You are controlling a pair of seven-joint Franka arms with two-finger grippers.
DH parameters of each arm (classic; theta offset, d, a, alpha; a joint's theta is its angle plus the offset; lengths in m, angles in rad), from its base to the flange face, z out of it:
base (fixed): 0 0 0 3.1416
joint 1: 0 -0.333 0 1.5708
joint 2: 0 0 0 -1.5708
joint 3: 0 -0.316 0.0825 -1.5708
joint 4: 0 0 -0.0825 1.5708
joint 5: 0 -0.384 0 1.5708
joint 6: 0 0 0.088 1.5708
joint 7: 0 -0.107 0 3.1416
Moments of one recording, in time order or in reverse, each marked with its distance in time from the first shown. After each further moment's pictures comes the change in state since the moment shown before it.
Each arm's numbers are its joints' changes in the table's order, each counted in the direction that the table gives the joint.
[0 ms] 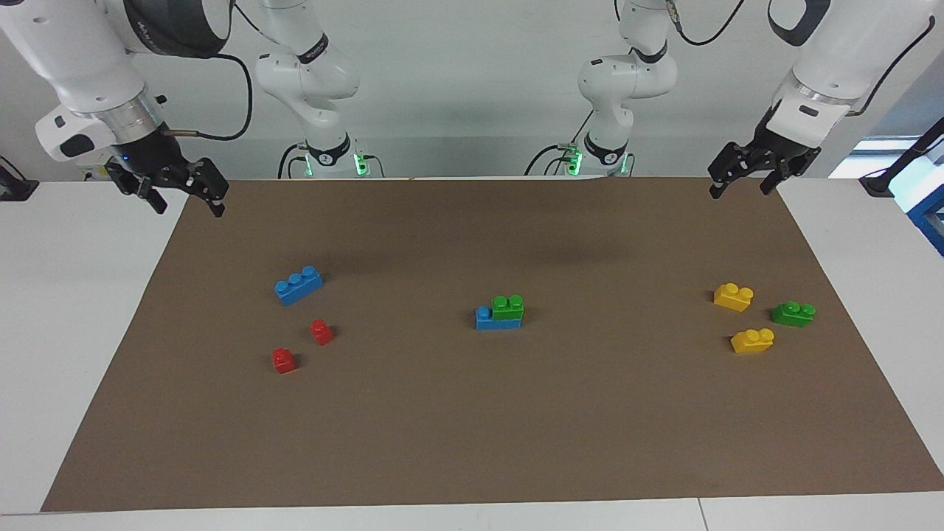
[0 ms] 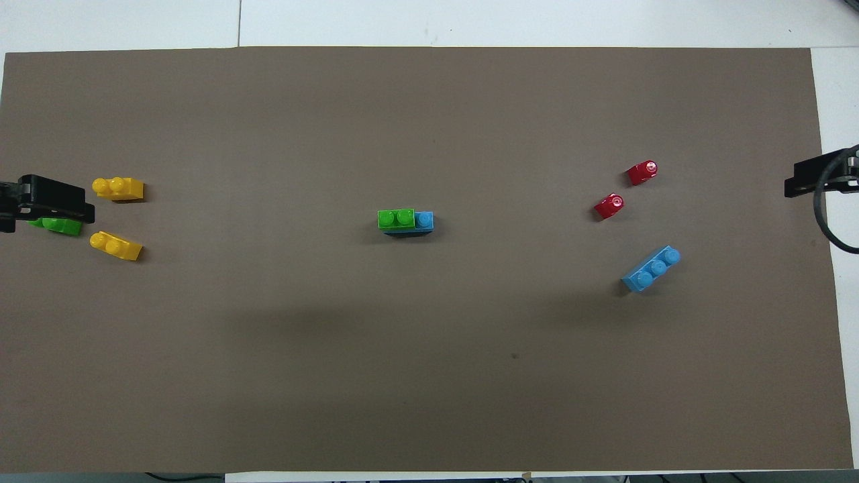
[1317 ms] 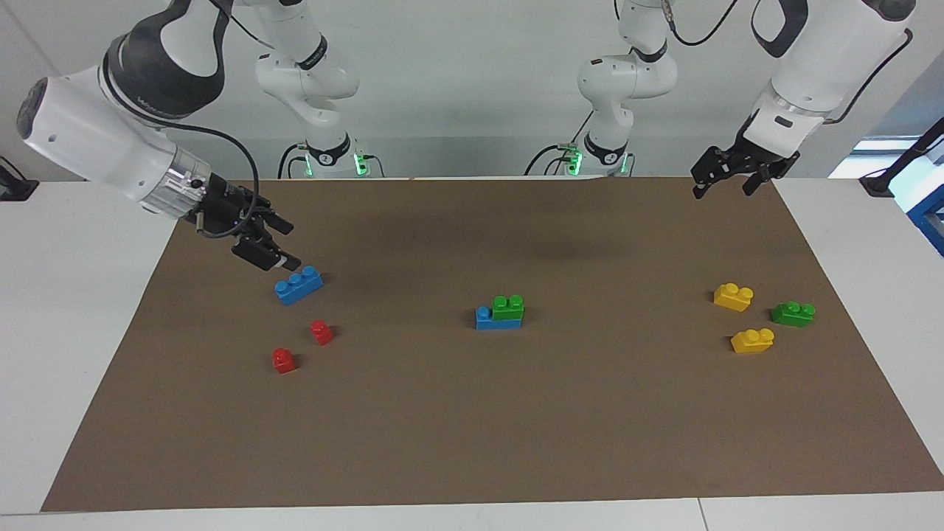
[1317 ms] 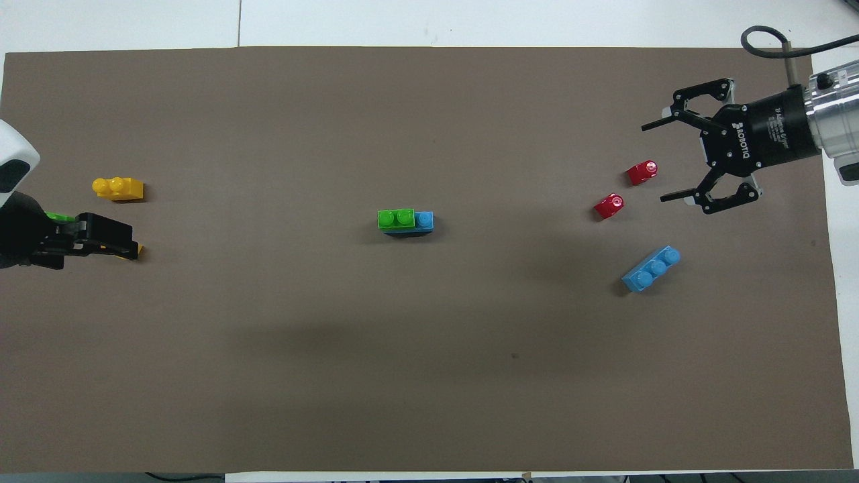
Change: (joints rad) left arm 0.031 -0.075 0.010 -0.172 0.041 0.004 0.064; right arm 0.006 0.225 0.001 0.001 -0.760 -0.062 -0.948
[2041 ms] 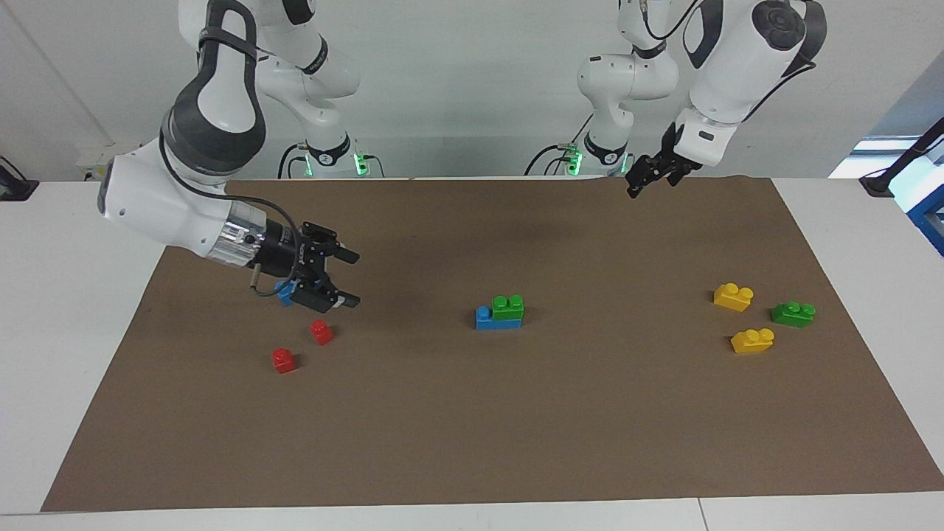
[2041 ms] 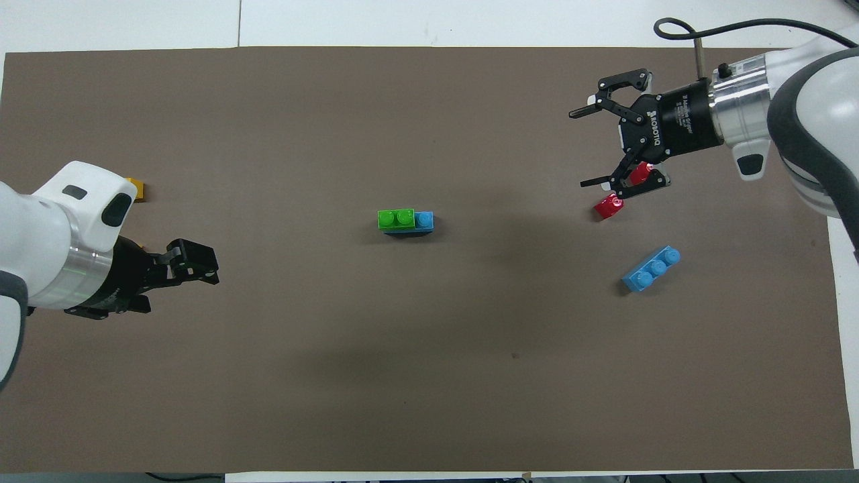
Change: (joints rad) left arm 0.154 -0.096 0.003 -0.191 0.049 -0.104 0.421; right arm -0.128 0.059 -0.011 -0.003 -0.084 -0.115 -0.131
